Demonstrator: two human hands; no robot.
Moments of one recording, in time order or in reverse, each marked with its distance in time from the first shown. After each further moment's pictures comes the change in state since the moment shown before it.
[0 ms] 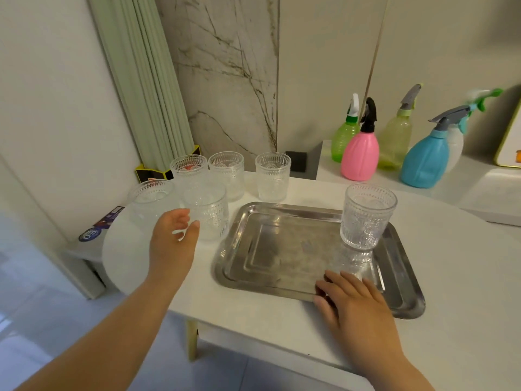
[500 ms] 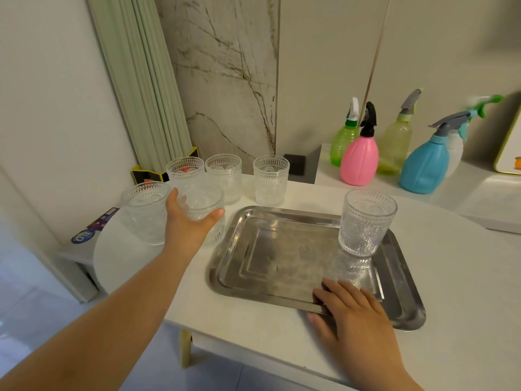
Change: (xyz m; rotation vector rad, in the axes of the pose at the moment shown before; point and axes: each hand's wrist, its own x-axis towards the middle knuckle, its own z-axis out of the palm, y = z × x) left_hand 0.037 -0.007 0.035 -0.066 -0.074 -0.143; right_hand -0.001 0.003 0.004 -0.065 -0.019 0.005
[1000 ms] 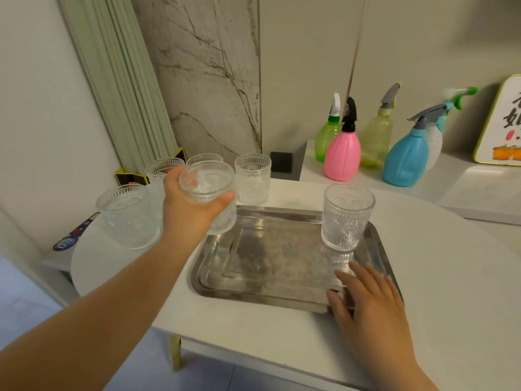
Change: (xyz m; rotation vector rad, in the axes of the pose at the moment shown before) left_hand -0.022 0.051 0.022 -0.018 0.022 0.217; right_hand 0.000 0.036 0.000 0.210 0.124 0.243
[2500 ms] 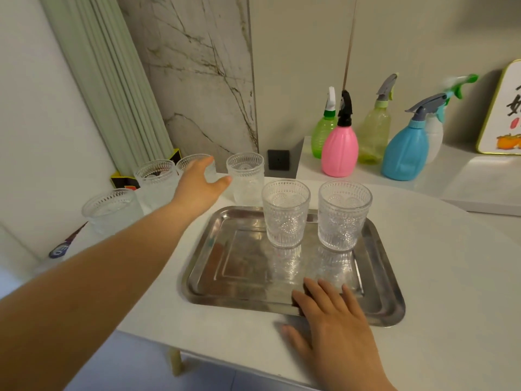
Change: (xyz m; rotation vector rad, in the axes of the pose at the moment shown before) left_hand 0.053 -0.010 0.041 0.366 -0.321 0.089; right_hand -0.009 -0.033 0.001 -0.102 -0.307 -0.120
